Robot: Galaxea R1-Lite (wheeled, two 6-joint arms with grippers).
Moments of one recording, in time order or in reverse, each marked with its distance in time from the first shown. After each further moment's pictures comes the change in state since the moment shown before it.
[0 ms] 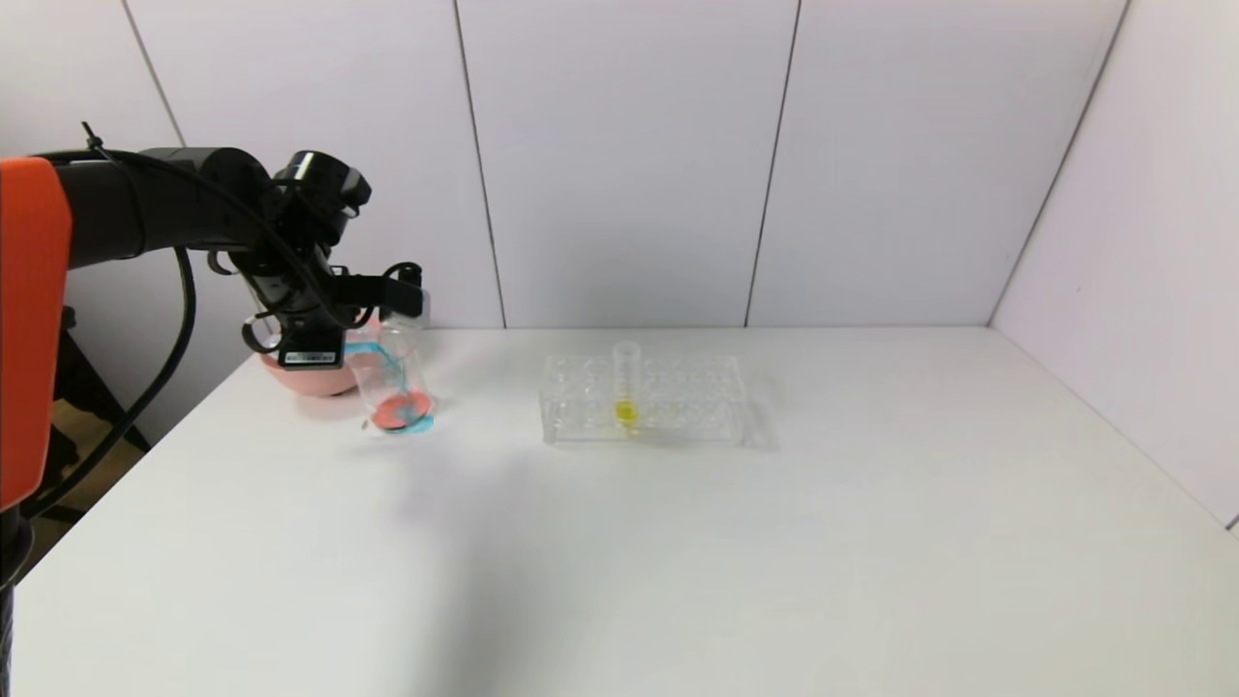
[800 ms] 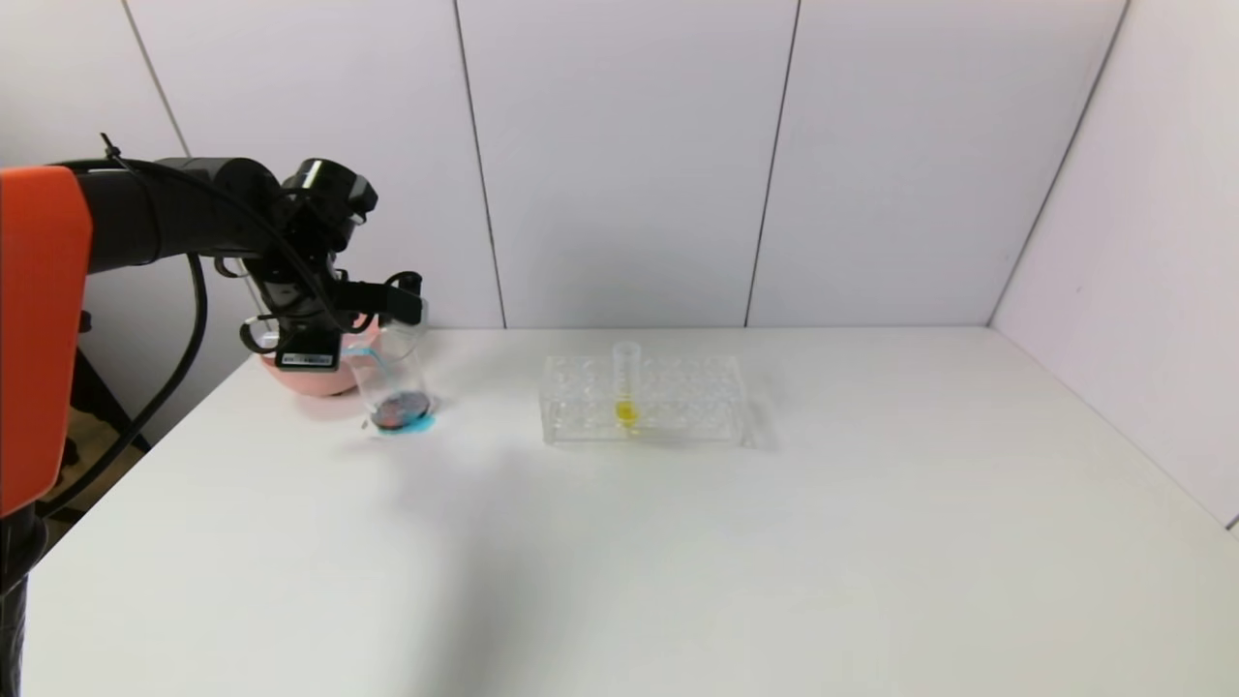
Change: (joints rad) left arm -0.001 0.020 0.000 -0.022 0.091 0.029; right arm 0.000 0.000 0.000 0.000 0.000 0.000
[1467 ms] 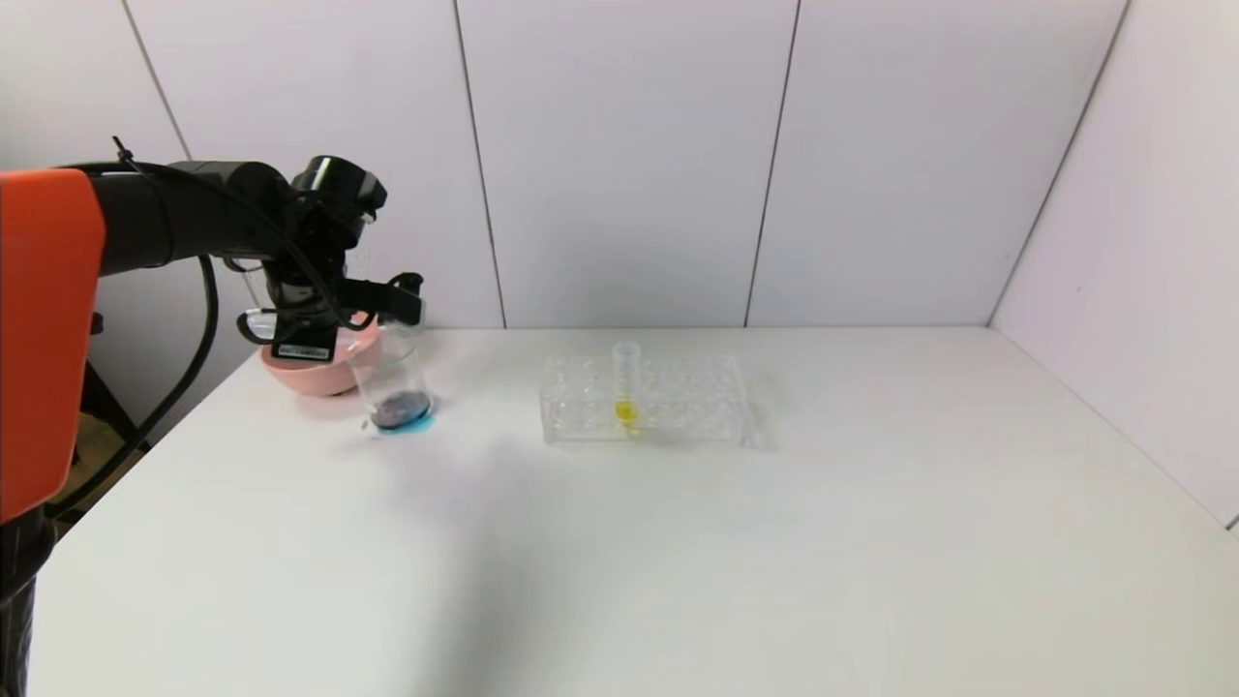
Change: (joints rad) left arm -0.020 0.009 0.000 -0.052 0.140 0.036; right arm 0.000 0.000 0.000 0.000 0.000 0.000
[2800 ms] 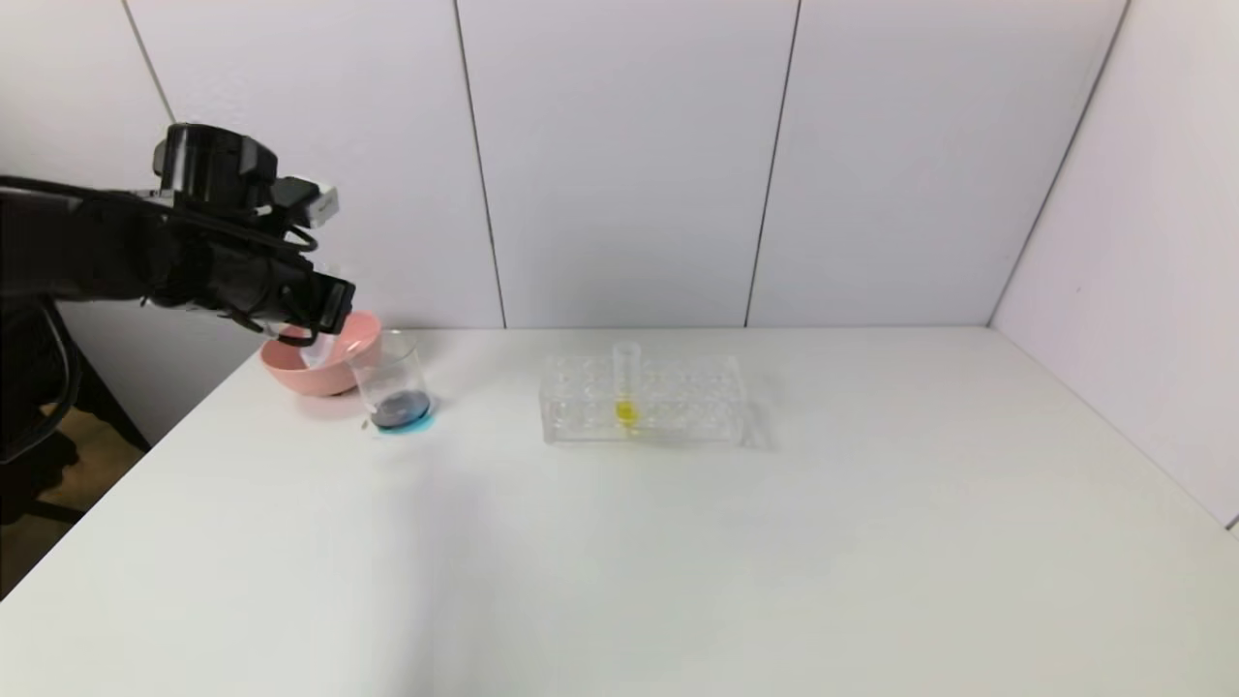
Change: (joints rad) left arm 0.085 -0.311 0.553 -0.593 -0.465 -1.161; right arm 0.000 0.000 0.000 0.000 0.000 0.000
